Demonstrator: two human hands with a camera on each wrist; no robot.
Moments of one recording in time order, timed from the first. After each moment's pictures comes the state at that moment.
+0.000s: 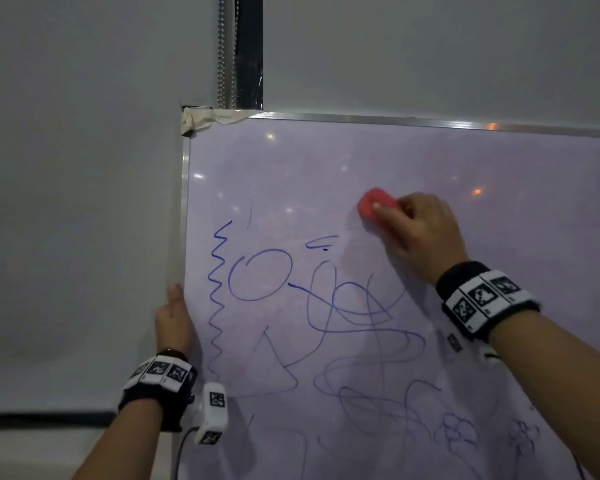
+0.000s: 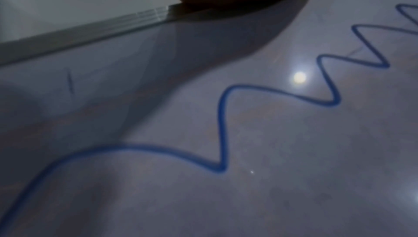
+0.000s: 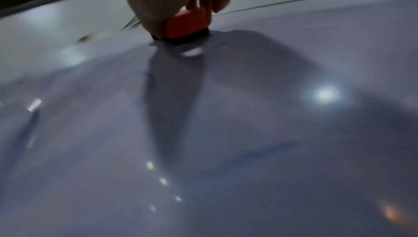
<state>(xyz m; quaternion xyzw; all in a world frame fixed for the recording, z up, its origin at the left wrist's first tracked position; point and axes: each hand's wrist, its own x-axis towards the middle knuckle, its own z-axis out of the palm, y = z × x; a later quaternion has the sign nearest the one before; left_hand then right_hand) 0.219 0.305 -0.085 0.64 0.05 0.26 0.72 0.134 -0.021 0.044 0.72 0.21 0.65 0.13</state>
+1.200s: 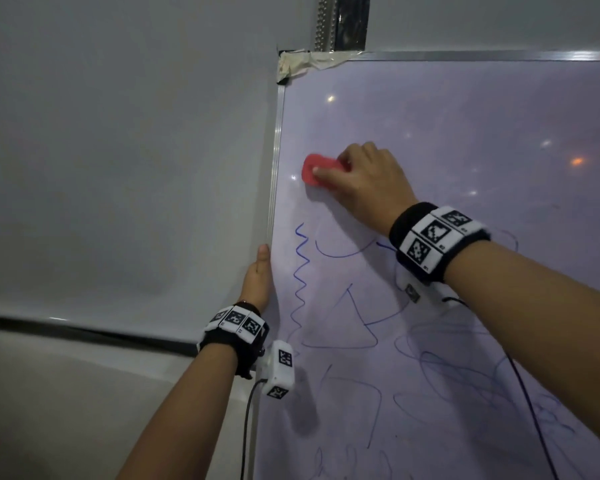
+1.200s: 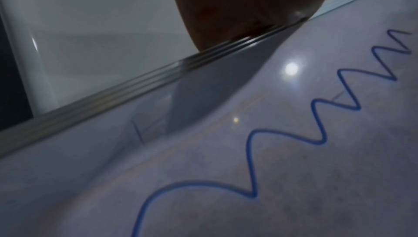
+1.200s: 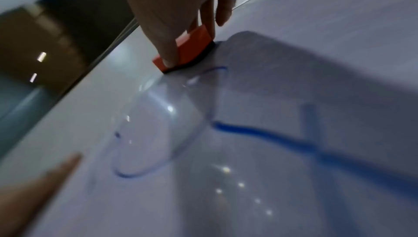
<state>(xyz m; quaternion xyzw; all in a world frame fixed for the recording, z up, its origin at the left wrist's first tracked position) 0.225 0.334 -0.101 0.70 -0.08 0.18 0.68 0.188 0.157 0.049 0.75 0.32 0.57 0.11</state>
